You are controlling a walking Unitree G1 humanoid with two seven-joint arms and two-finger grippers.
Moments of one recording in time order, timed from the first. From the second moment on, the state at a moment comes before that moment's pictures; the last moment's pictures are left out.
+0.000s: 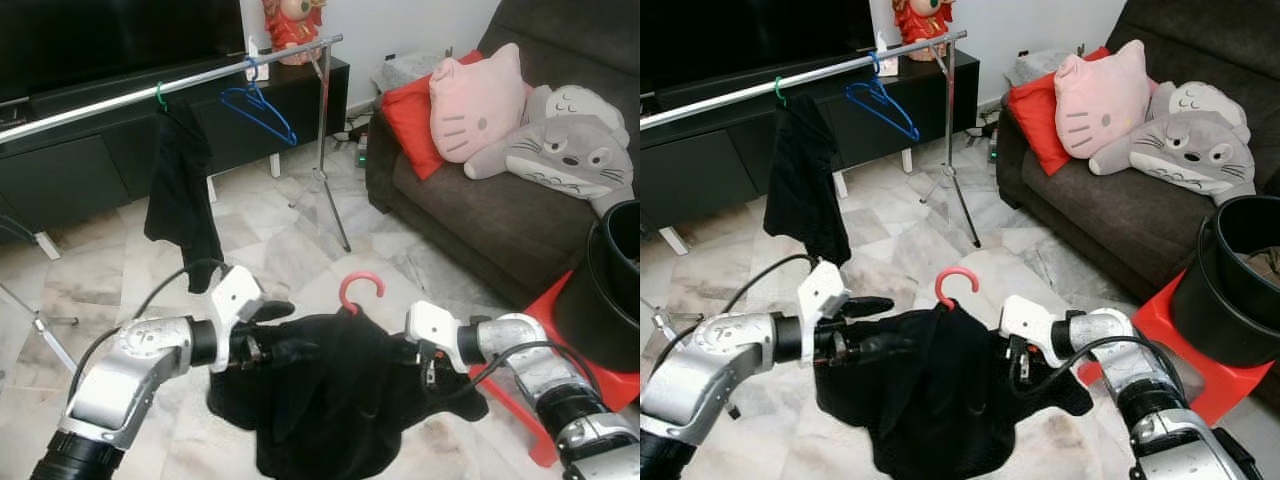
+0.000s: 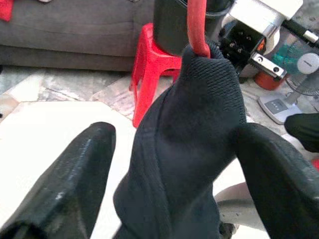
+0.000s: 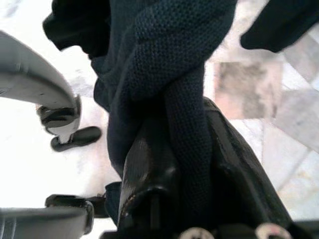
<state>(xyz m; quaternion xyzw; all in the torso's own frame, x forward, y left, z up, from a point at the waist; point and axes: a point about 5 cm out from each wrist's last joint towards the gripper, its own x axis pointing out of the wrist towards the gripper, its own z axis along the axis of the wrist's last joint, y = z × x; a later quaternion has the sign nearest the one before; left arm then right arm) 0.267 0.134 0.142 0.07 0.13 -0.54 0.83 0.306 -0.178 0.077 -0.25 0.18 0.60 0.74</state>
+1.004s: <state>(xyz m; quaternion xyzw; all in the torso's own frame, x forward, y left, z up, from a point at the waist) 0.258 0.128 0.111 0.10 0.19 -0.56 0.80 0.298 -0.164 0.078 -0.26 0.17 0.66 0.69</state>
